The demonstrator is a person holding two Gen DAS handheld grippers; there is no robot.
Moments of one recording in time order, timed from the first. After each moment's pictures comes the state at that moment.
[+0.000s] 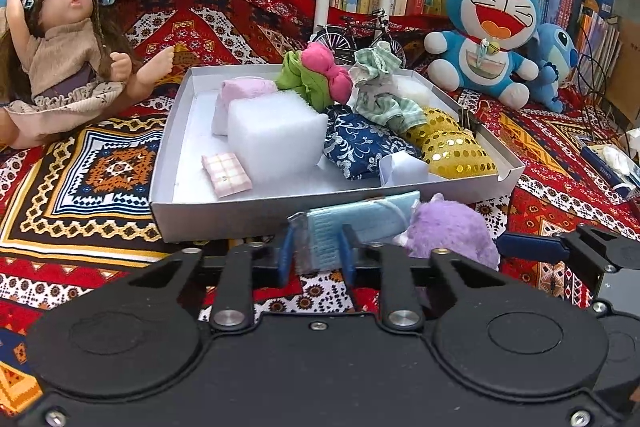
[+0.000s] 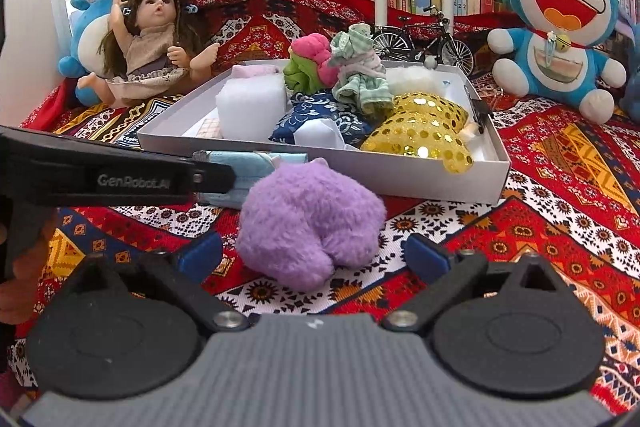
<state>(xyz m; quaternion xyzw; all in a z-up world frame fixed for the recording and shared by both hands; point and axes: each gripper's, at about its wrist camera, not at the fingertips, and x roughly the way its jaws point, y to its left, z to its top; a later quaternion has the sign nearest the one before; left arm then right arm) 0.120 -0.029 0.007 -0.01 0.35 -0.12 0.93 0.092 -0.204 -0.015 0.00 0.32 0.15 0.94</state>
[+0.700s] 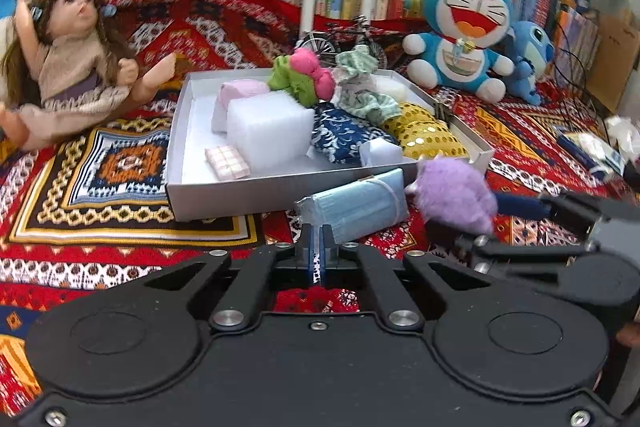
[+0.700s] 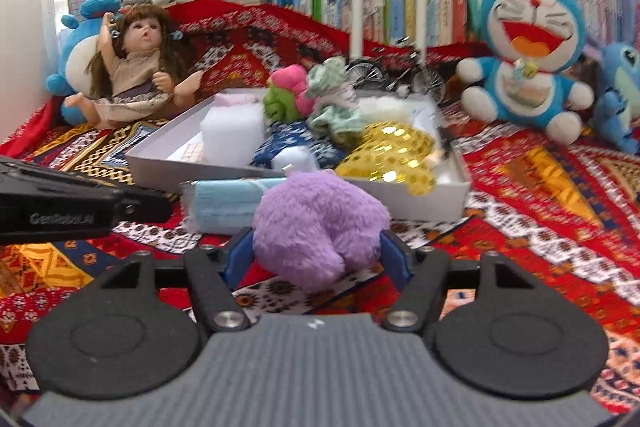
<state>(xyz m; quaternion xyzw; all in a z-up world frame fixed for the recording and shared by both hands) 0.083 -0.021 0.020 0.01 0.33 -0.15 0.93 0.073 -0.213 -0.001 -0.01 0.27 0.09 0.96</state>
